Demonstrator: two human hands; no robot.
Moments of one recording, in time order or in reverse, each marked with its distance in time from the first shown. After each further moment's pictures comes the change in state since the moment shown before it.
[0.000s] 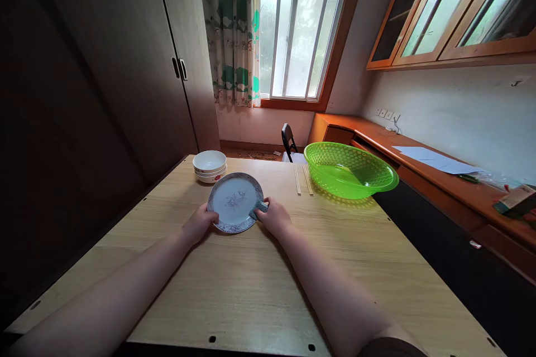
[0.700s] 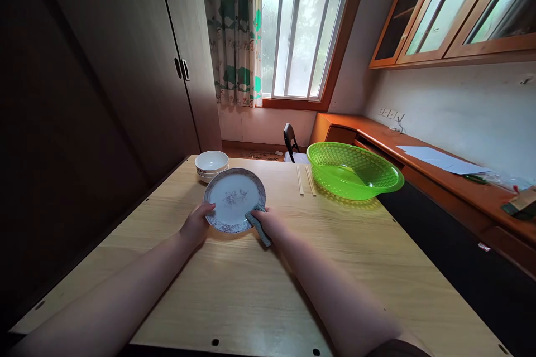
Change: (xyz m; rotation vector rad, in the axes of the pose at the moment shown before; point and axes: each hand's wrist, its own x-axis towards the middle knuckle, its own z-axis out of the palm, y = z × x) left_hand -0.005 -0.001 -0.003 -0.383 -0.016 0.066; right_hand -0.009 -0.026 0.010 0.860 -0.286 0.333
